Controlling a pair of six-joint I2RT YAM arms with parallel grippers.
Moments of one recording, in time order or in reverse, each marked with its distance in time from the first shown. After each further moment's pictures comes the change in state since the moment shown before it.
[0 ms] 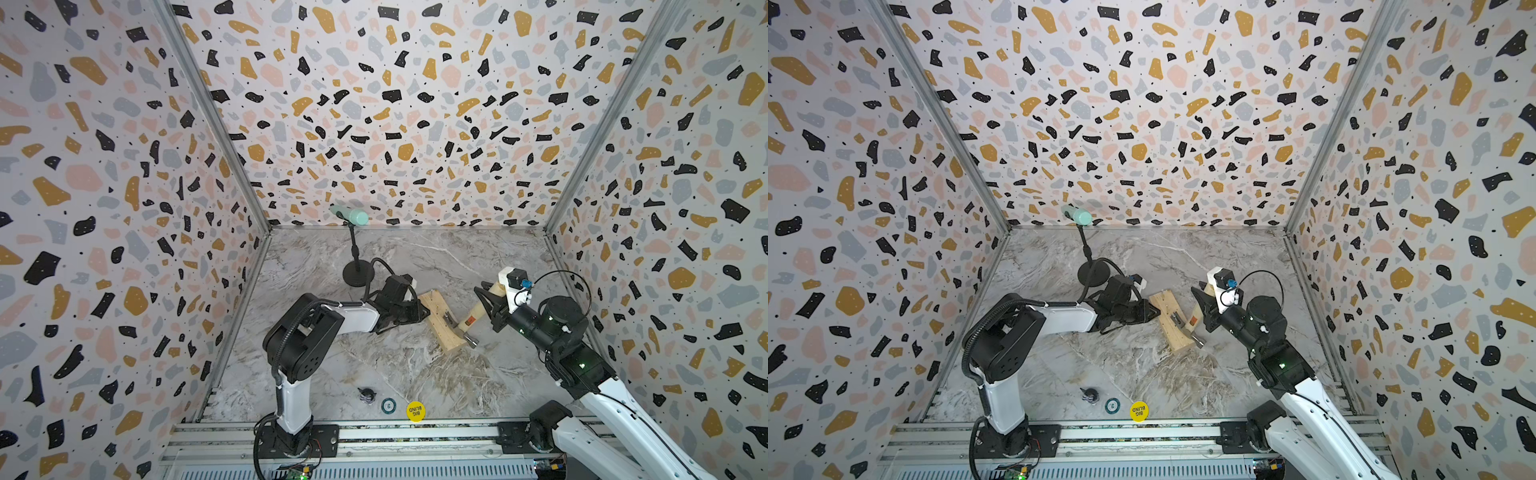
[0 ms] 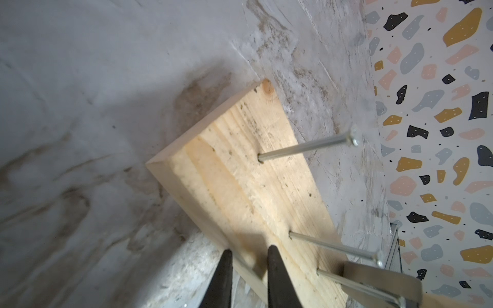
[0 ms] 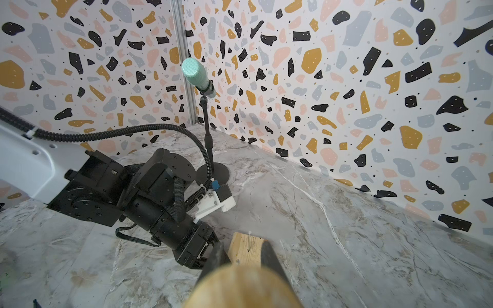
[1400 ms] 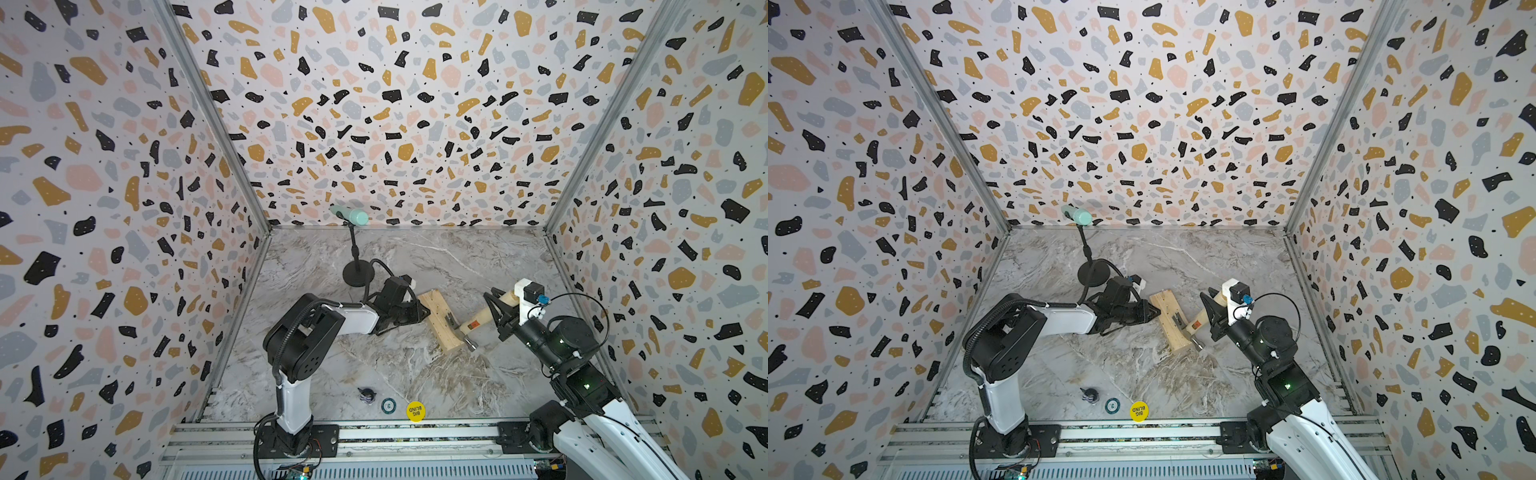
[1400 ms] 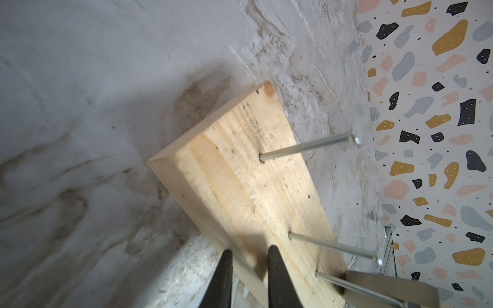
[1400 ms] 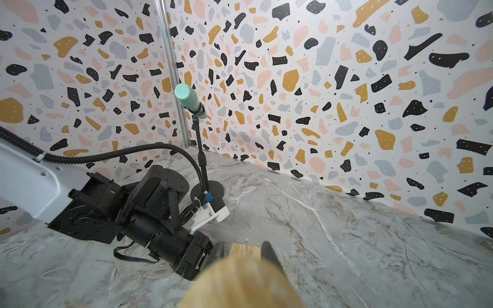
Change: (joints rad) left arm 0.001 0.001 -0.027 0.051 -0.009 -0.023; right arm 0.000 -0.168 -0.151 0.104 0.067 0.078
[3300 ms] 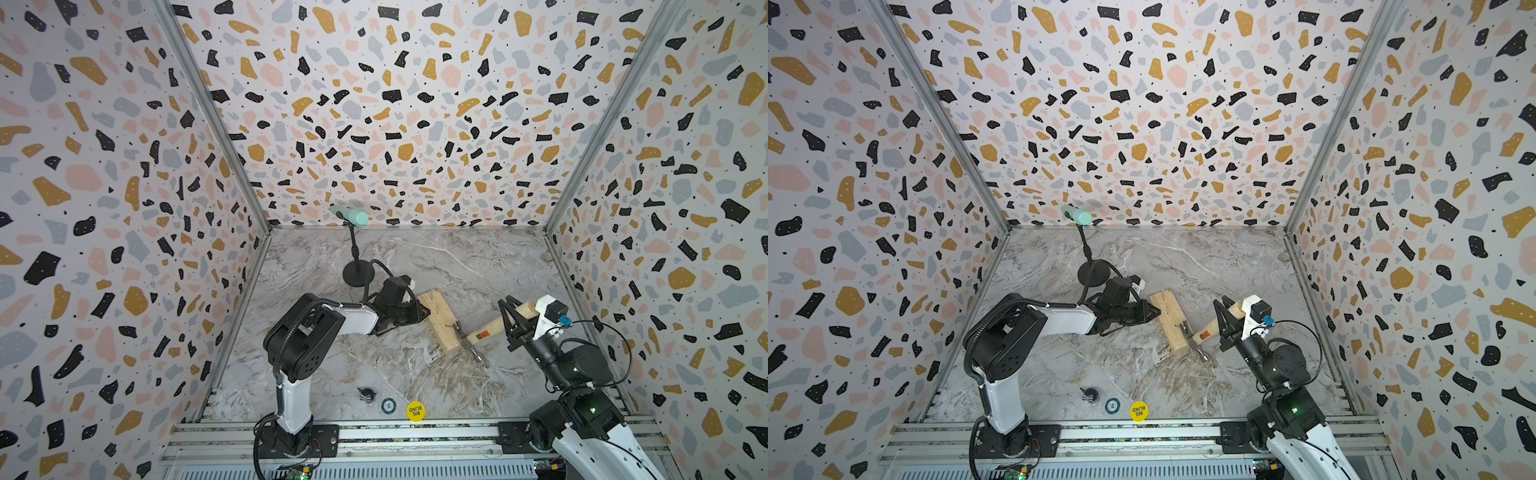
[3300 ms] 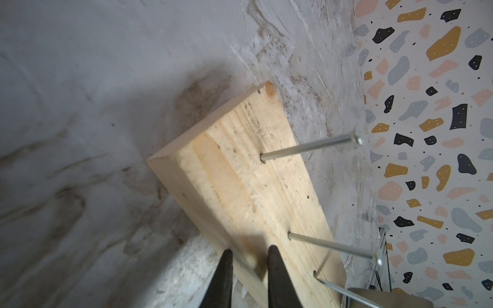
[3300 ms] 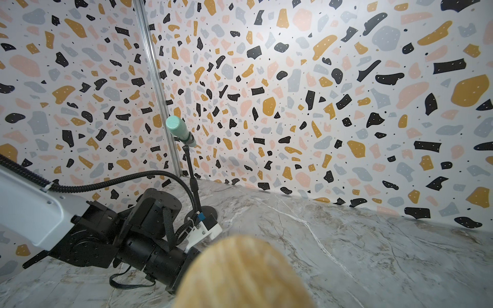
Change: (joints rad) left arm 0.004 0.004 -0.008 0.022 0.015 -0.022; right arm 0.000 -0.224 -0.120 0.040 0.103 0.074
